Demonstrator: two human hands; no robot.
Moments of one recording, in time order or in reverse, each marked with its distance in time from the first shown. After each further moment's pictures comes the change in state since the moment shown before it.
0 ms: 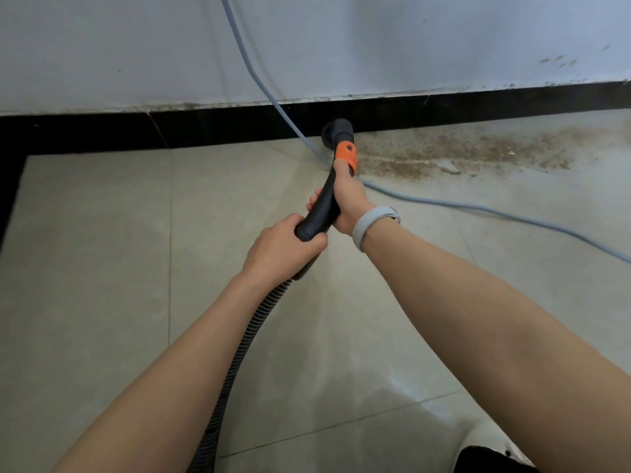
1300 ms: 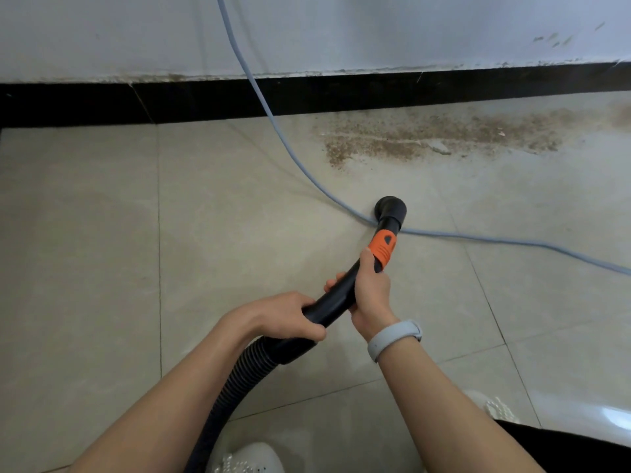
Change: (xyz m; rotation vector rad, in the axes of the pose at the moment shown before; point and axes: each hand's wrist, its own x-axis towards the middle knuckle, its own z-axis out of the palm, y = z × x) left_hand -0.061 -0.042 0.040 0.108 -0.784 -0.019; right_hand -0.072 0.124 -0.088 0.136 0.268 -0.006
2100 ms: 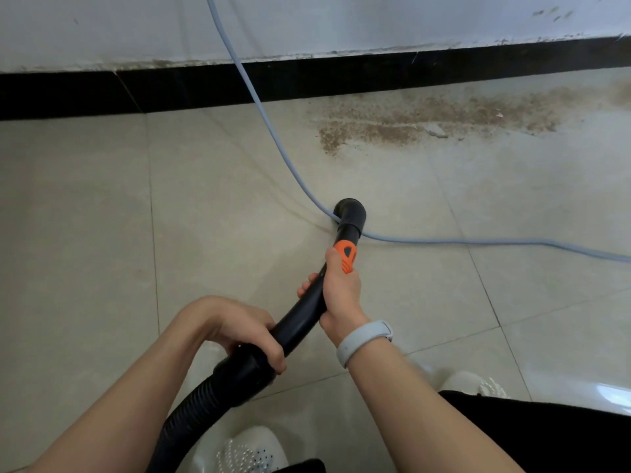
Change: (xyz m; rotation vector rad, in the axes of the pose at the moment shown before) left_hand -0.034 -0.019 -0.014 -0.185 -0.503 -0.267; right_hand -0.030 0.017 0.022 0.080 -0.060 0.149
